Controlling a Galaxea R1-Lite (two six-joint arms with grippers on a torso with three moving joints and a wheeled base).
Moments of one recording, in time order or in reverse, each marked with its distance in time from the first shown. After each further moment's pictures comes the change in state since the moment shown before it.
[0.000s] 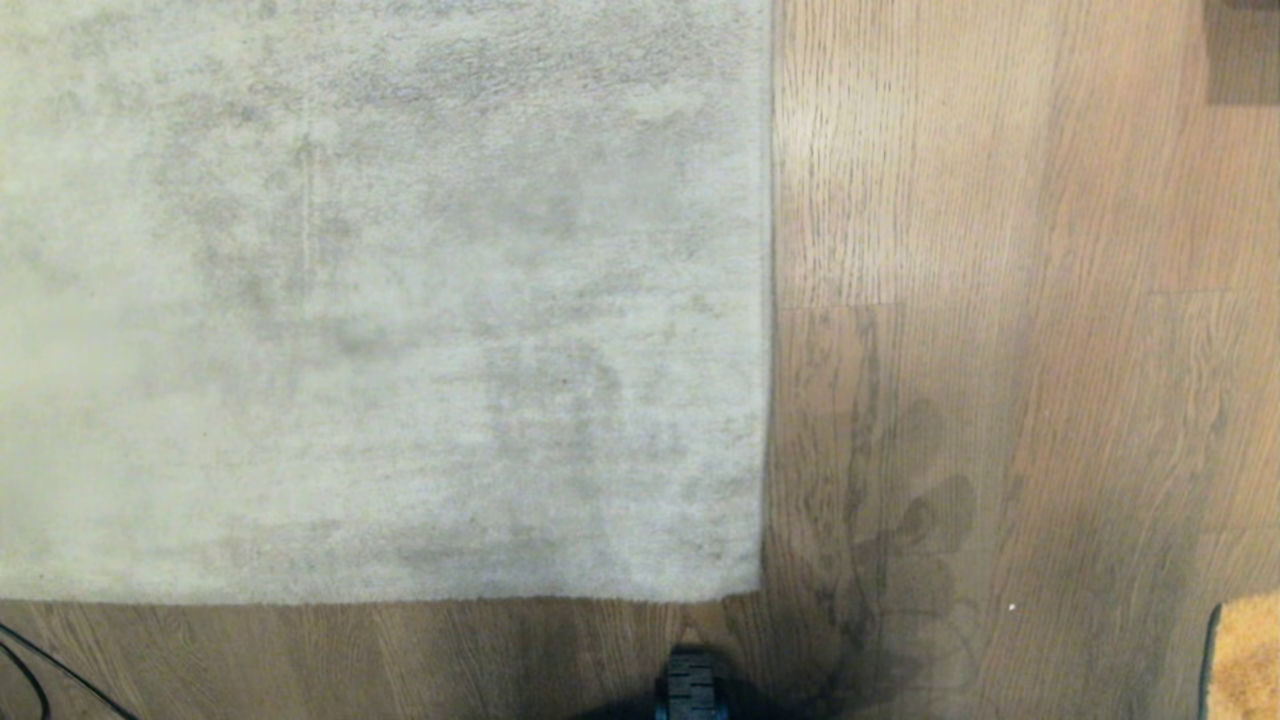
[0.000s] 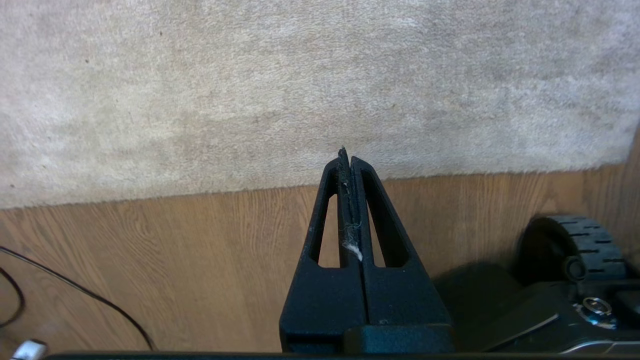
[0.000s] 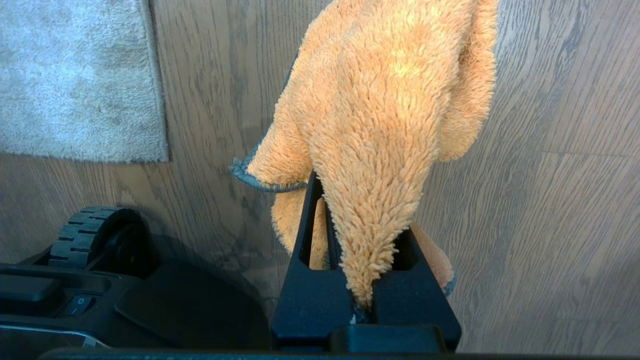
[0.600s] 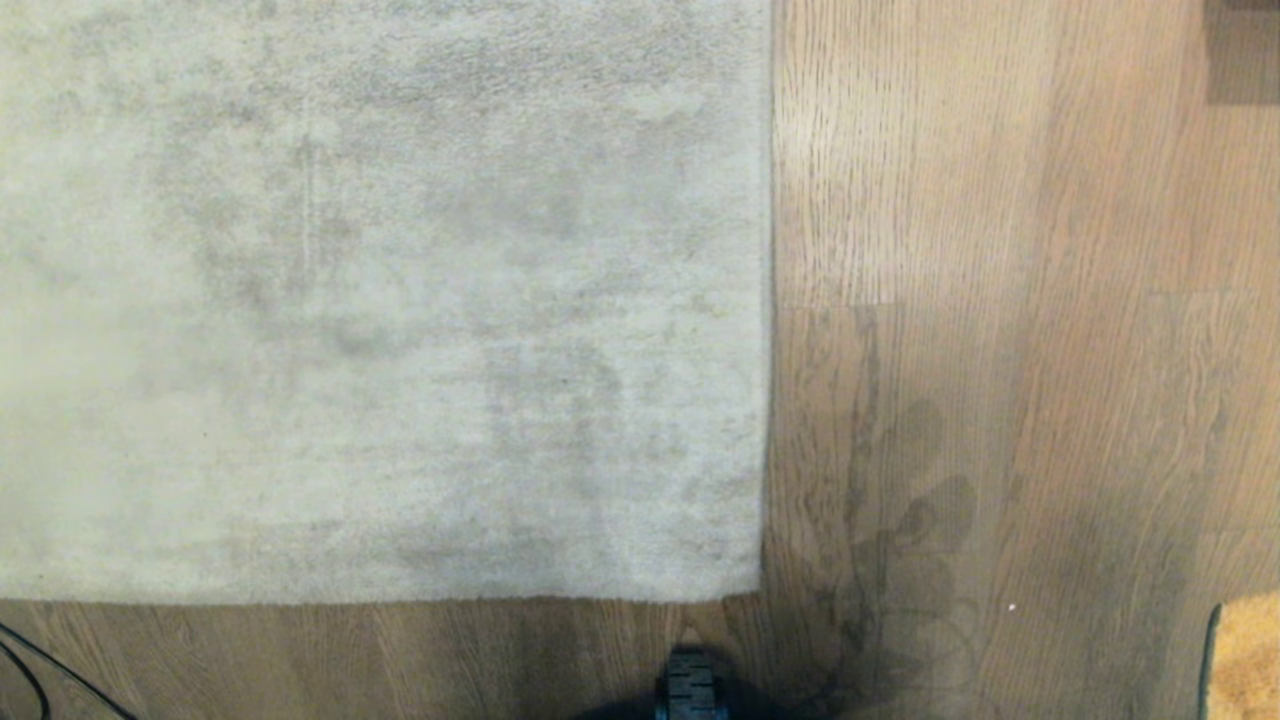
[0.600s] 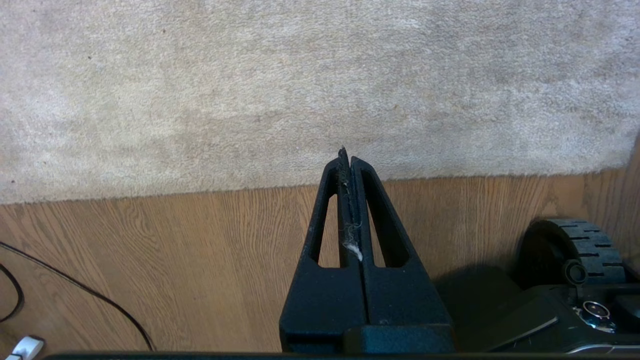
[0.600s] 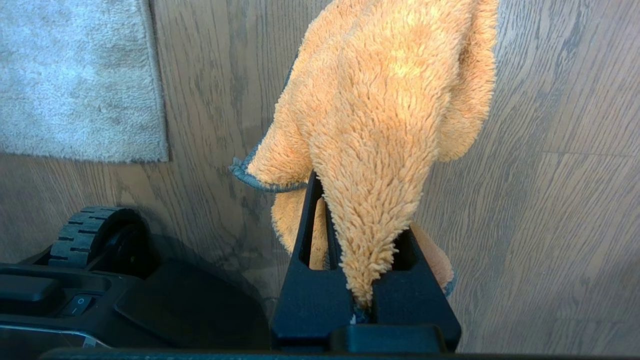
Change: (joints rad) left arm 0.000 0.000 0.000 0.000 0.010 -0.011; right arm 0.001 0.000 0.001 0.000 0.000 0.000
